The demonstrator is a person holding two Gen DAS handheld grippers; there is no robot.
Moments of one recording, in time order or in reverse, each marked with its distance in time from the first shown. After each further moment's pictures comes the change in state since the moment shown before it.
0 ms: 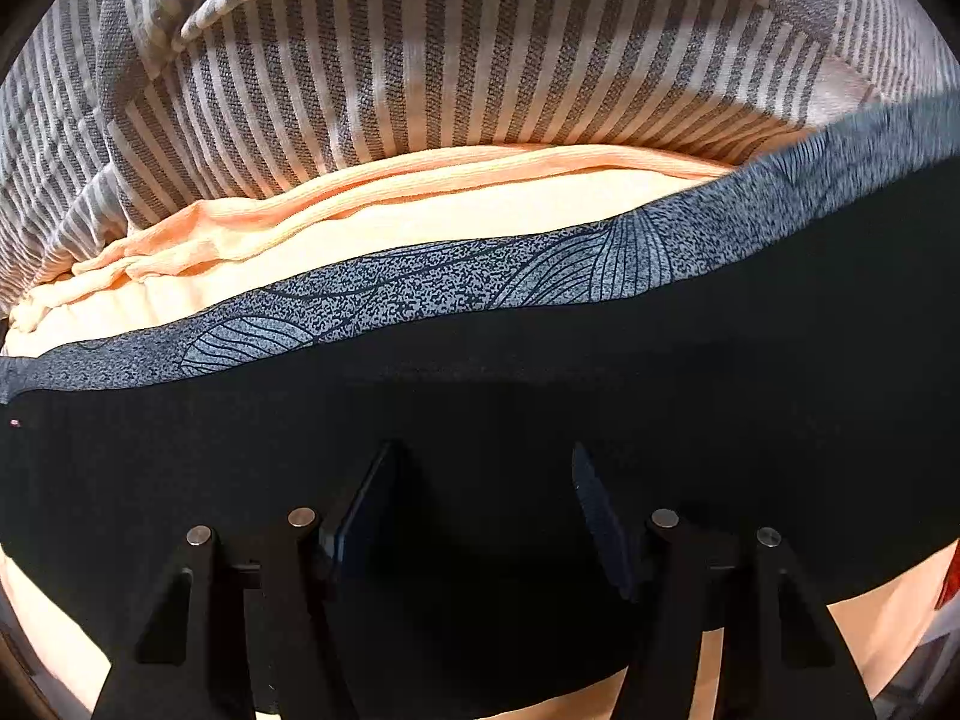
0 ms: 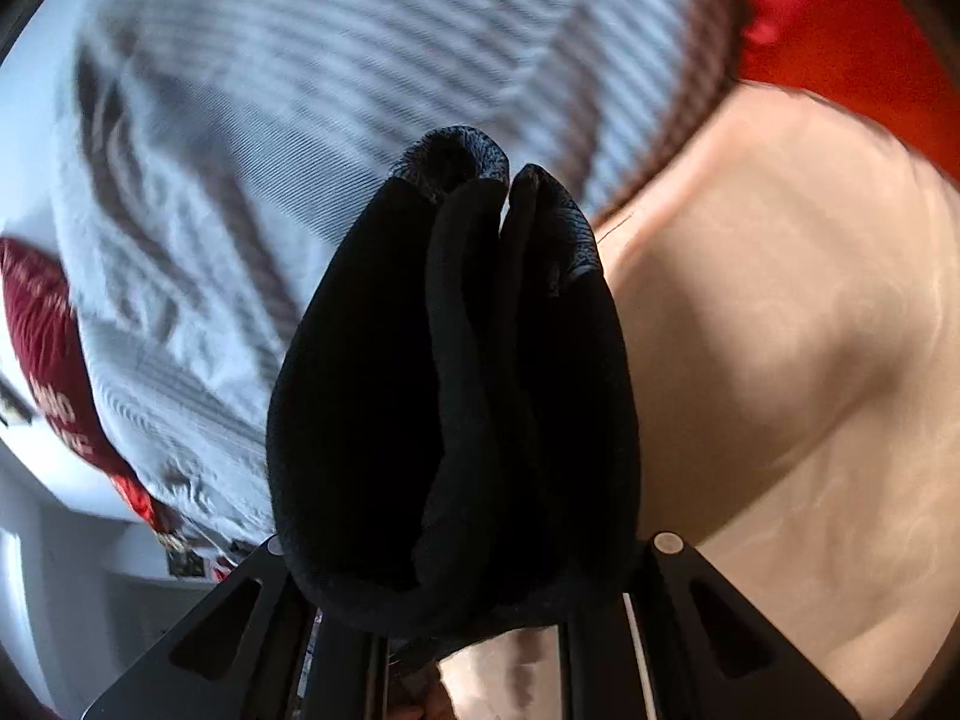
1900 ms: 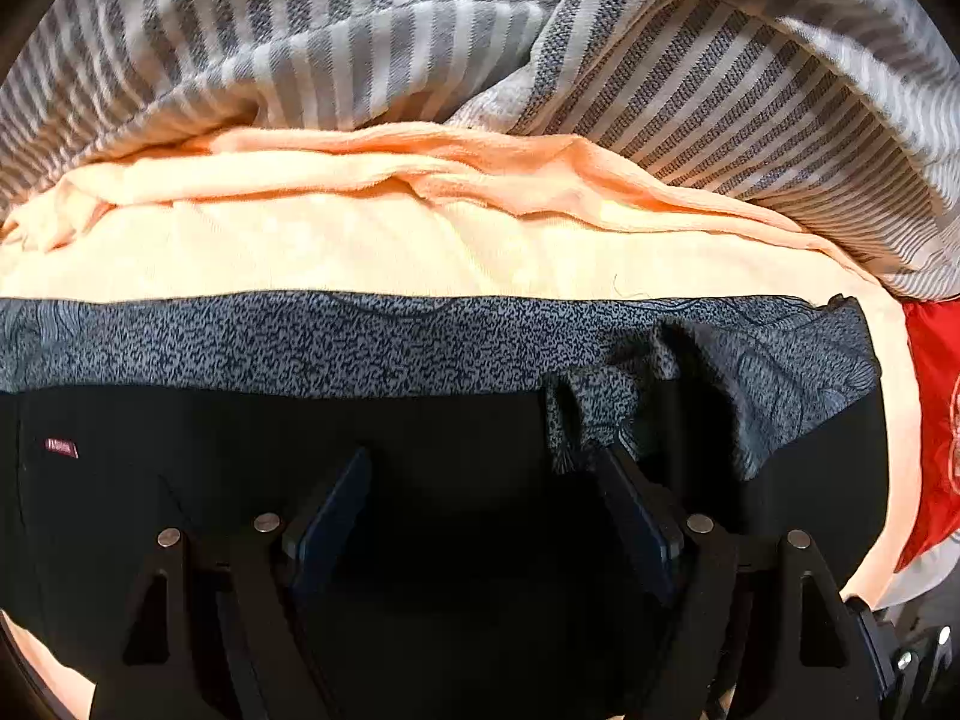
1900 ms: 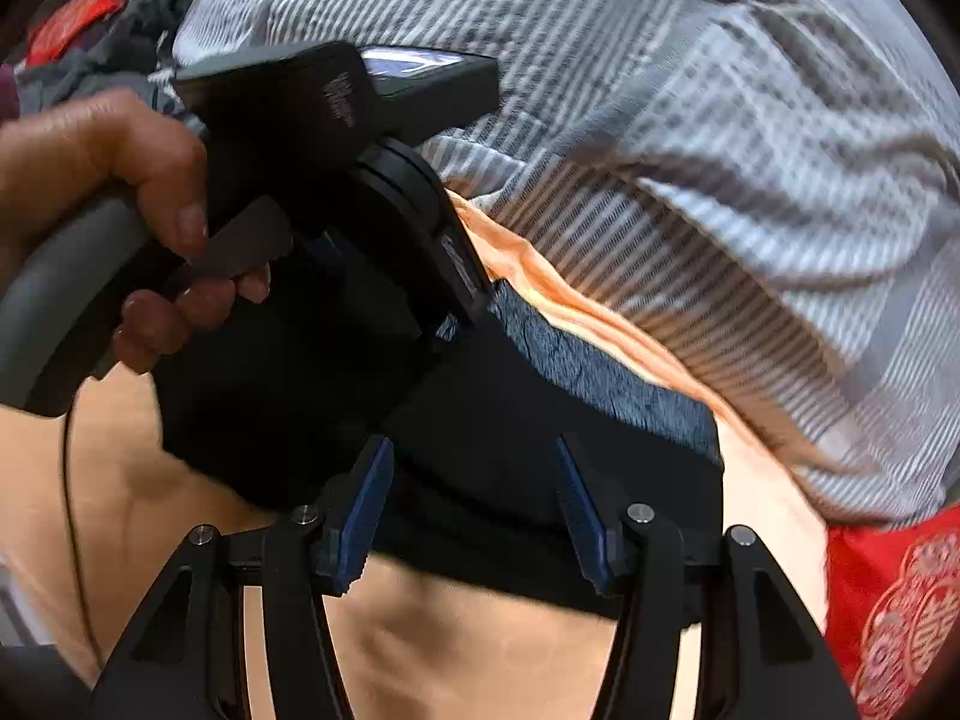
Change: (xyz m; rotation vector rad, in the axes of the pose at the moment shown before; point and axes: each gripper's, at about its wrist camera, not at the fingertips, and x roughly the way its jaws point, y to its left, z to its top) left arm -0.023 0.279 -0.025 -0.134 0.145 -0.159; right arm 0.208 0.204 -0.306 -1.400 0.077 -0.643
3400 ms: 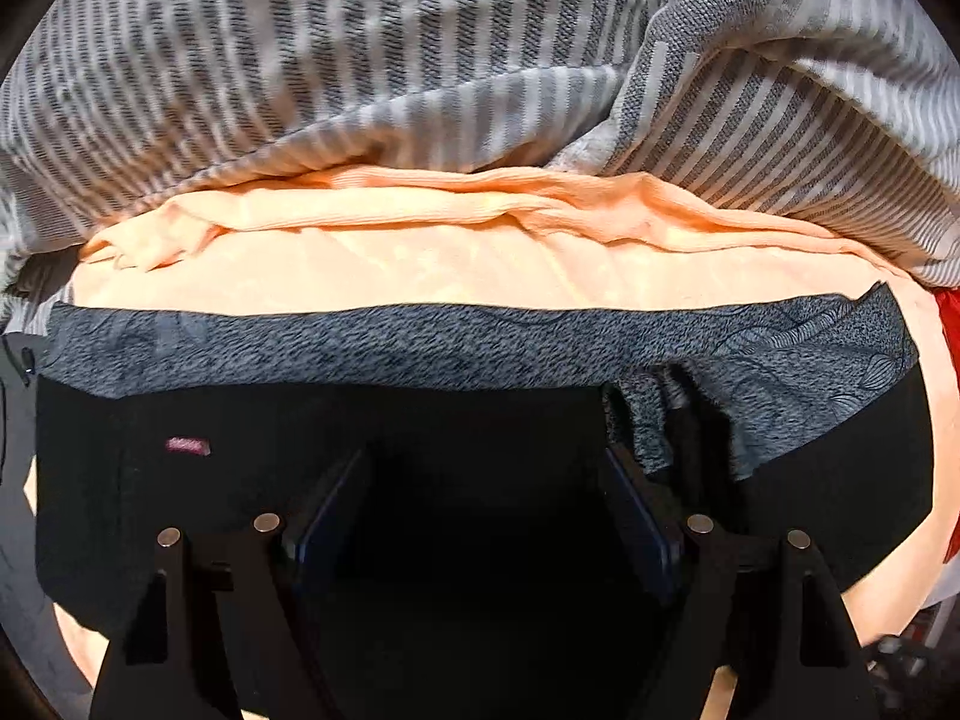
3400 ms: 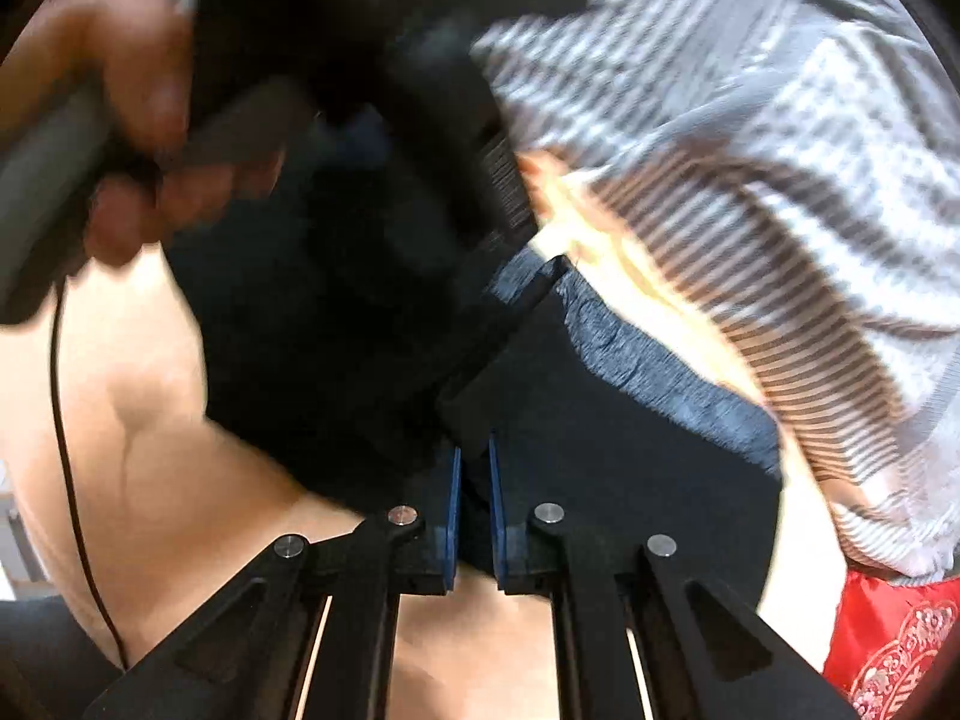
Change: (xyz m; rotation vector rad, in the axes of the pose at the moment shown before) left arm -0.059 0.058 -0.028 0.030 -0.082 0.139; right arm 0.024 0.034 0.007 -0.126 0.124 0.155
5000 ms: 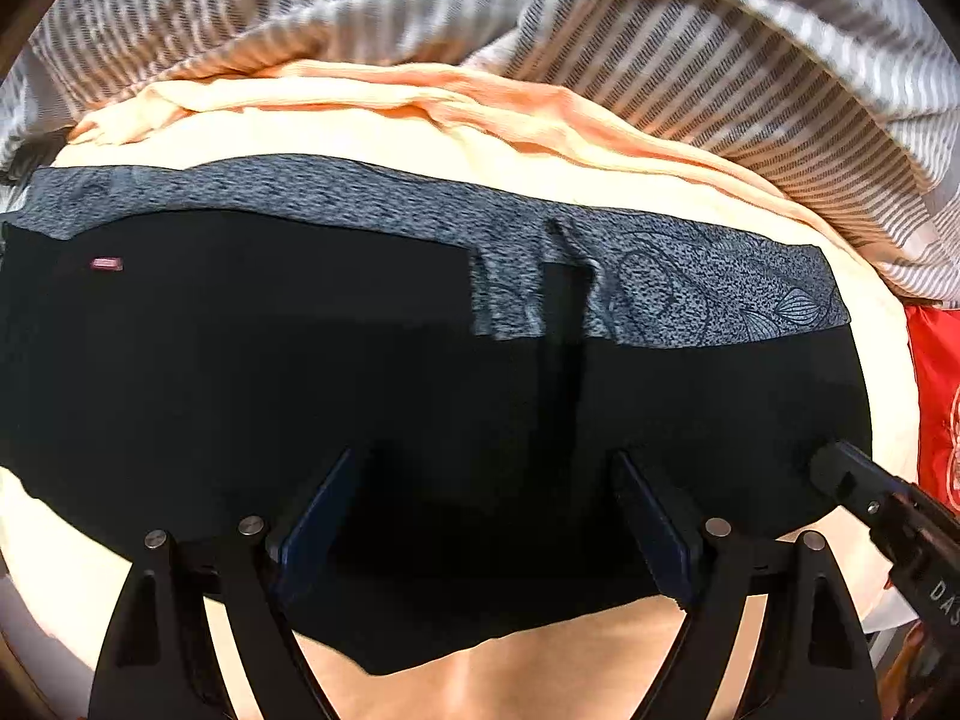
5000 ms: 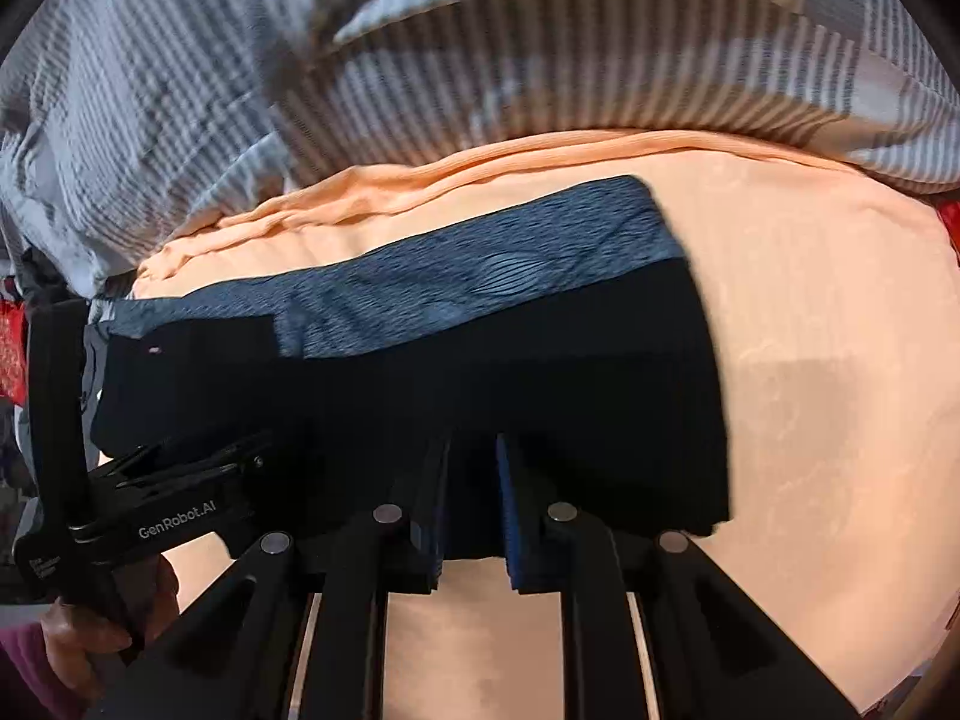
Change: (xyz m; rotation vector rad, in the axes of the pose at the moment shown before) left arm -0.028 -0.058 -0.039 -0.138 0.082 -0.085; right arm 0.003 -0.172 -0.046 0.848 0.159 0.301
